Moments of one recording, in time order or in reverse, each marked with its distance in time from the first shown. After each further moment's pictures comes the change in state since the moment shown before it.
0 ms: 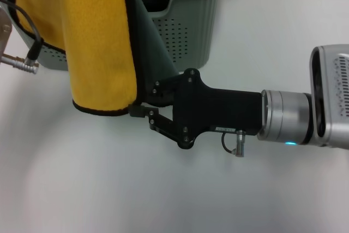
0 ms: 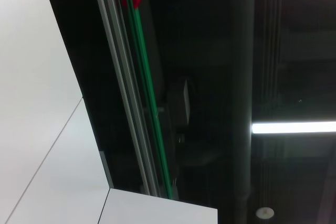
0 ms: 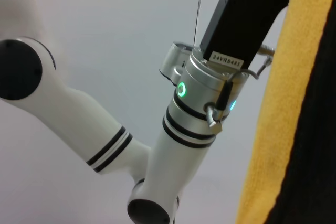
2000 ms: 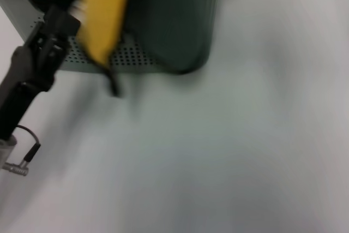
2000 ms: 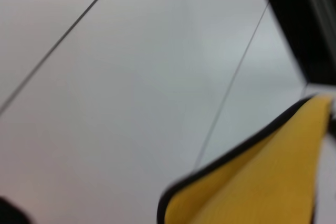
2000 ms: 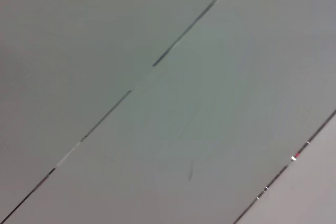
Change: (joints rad) left arm 0.223 0.006 0.004 -0.308 0.115 -0.159 0.266; right arm 0.130 -0.012 0.793 -0.940 -0.837 -0.076 0.655
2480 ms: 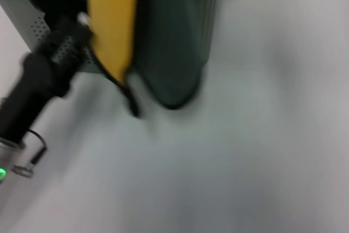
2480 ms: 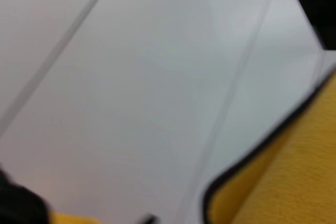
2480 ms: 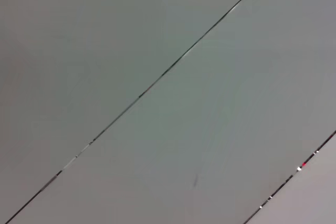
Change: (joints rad) left arm -0.001 0.002 0.019 -0.005 0.028 -0.066 0.112; right arm -0.029 0.006 0.025 -0.043 0.007 0.056 -0.030
